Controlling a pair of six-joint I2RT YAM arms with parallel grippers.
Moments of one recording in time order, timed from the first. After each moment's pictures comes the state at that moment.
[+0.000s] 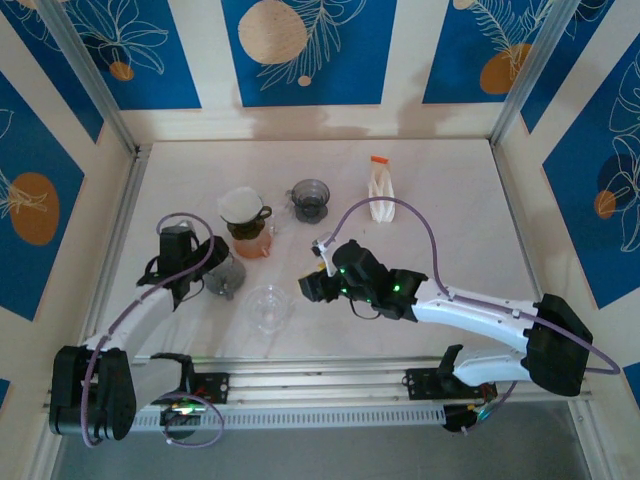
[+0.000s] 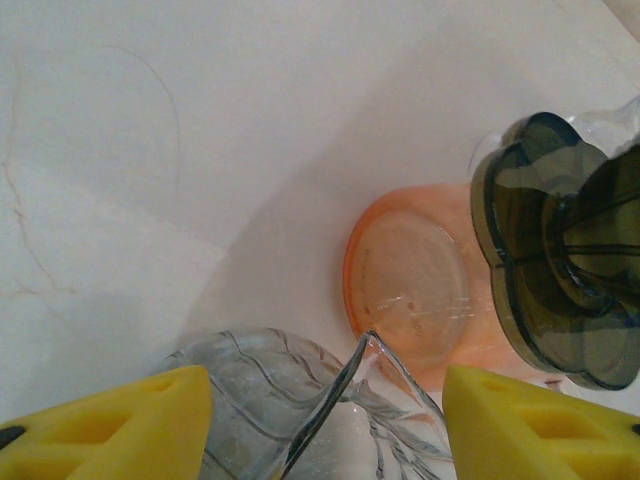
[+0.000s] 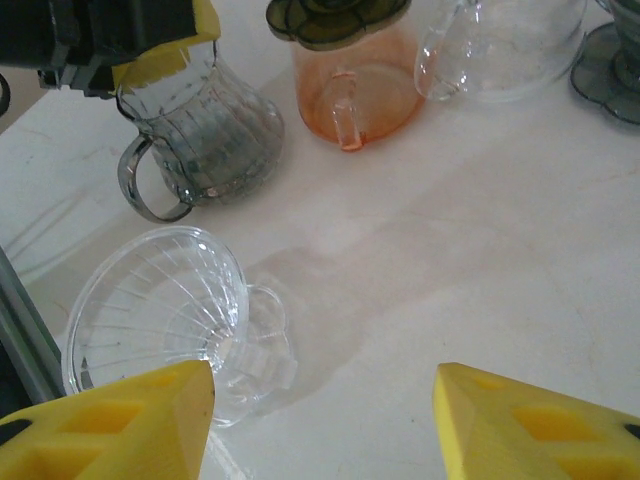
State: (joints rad) left arm -0.08 1.10 0.50 -0.13 0.11 -0.65; right arm 1.01 1.23 0.77 -0.17 0.06 0.38
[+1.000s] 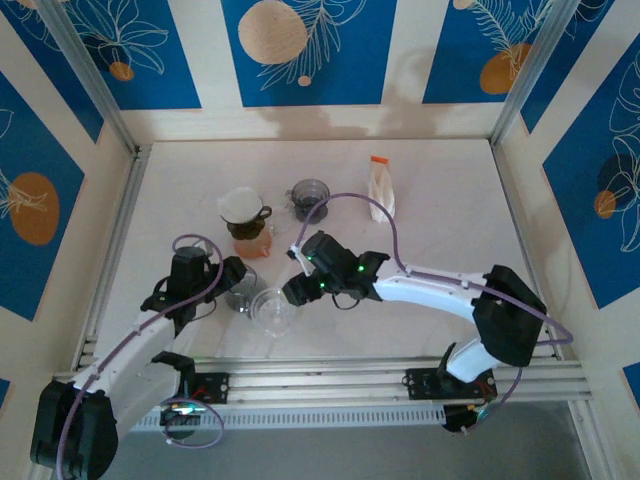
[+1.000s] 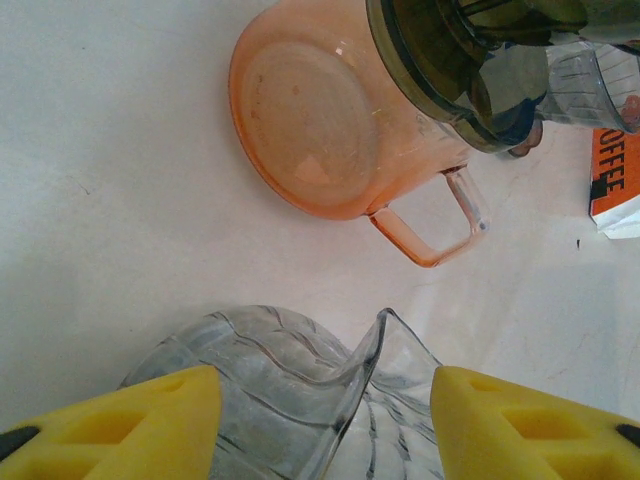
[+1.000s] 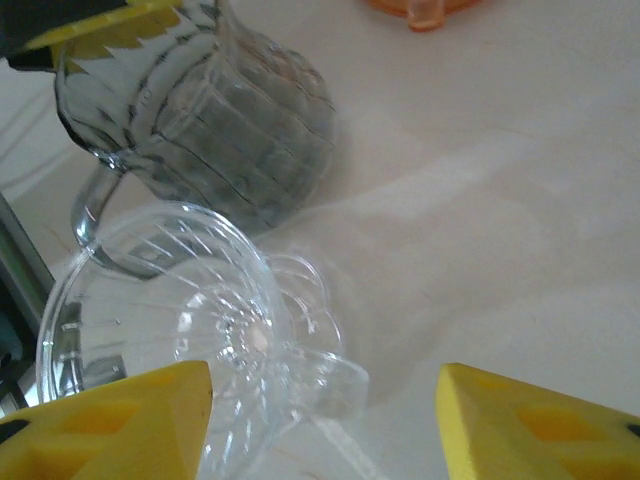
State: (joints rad) left arm -0.28 0.89 0.38 -0.19 0.16 -0.78; right arm 0.99 1.53 1.01 -0.34 -0.12 0.35
